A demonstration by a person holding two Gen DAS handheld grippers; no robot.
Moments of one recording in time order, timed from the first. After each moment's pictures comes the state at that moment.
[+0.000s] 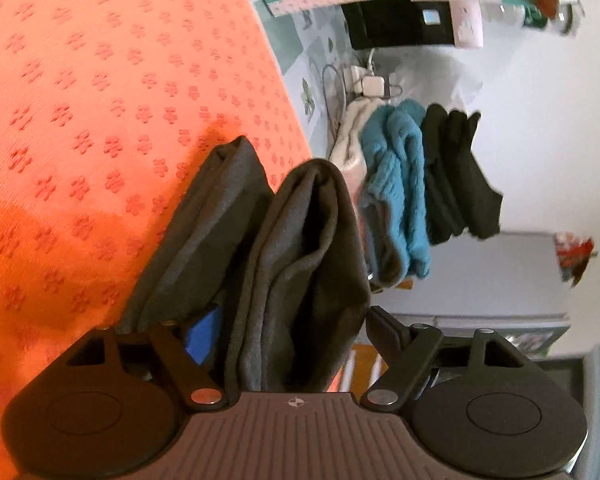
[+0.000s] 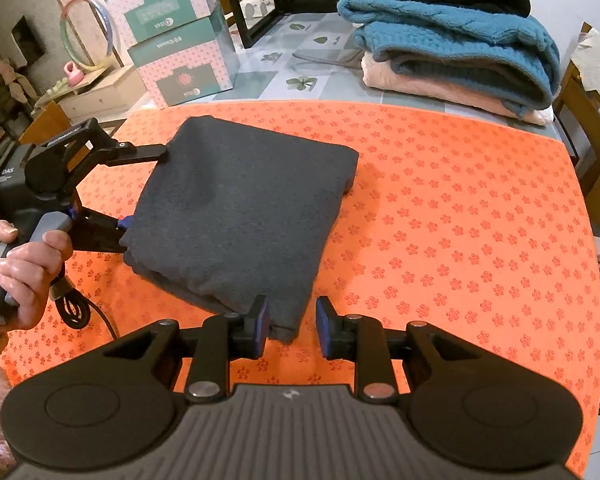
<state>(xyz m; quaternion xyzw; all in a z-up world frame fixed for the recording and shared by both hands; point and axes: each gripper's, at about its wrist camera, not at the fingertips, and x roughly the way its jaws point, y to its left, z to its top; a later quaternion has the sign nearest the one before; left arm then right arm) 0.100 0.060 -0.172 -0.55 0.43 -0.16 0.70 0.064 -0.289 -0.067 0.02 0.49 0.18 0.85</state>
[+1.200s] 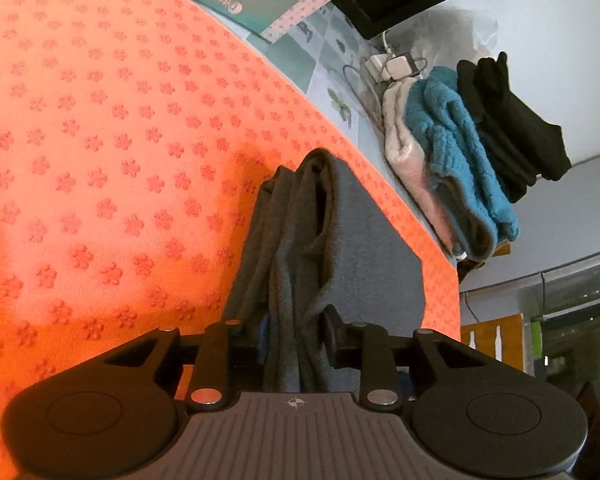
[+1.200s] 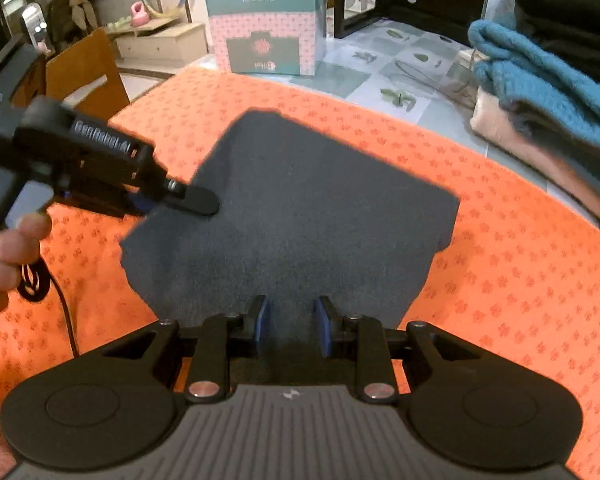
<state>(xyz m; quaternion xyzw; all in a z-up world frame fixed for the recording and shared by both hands) 0.099 0.060 -0.152 -0.39 0.47 -0.09 0.79 0.120 -0.204 -0.101 -0.10 0.46 0.27 0.84</state>
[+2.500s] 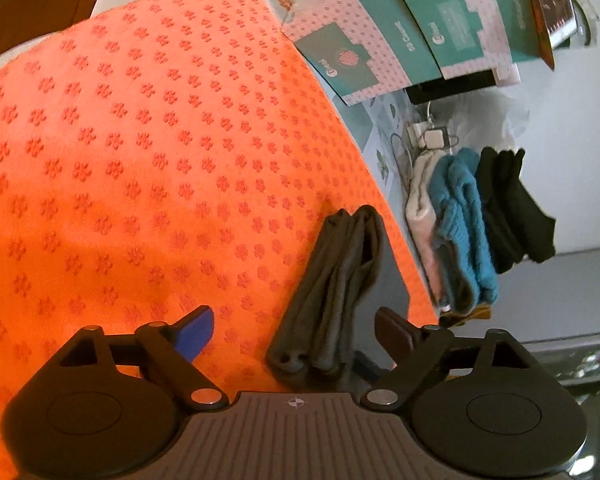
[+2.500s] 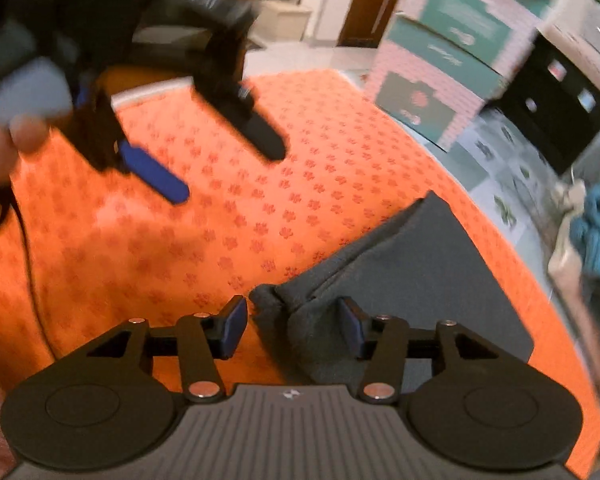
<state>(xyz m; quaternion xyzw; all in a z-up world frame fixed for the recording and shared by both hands) 0.021 0.138 -0.134 -0.51 0.44 -0.03 0.74 0.060 -0.077 -0.104 -0.31 0.38 0.36 0.79</state>
